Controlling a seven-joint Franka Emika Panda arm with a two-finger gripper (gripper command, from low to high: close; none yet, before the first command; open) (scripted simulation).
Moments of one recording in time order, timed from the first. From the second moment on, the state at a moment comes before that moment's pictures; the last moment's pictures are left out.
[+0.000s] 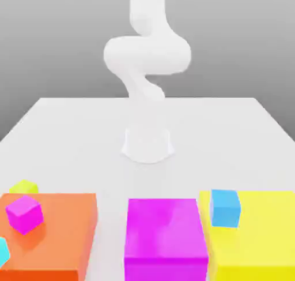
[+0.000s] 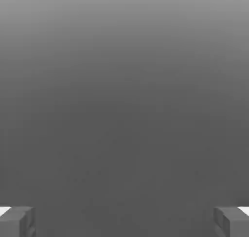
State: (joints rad) arm -0.05 -0.73 -0.02 -2.33 -0.05 2.34 0.79
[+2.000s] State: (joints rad) arm -0.54 0.23 -0.33 -2.35 0.11 2.57 0.68
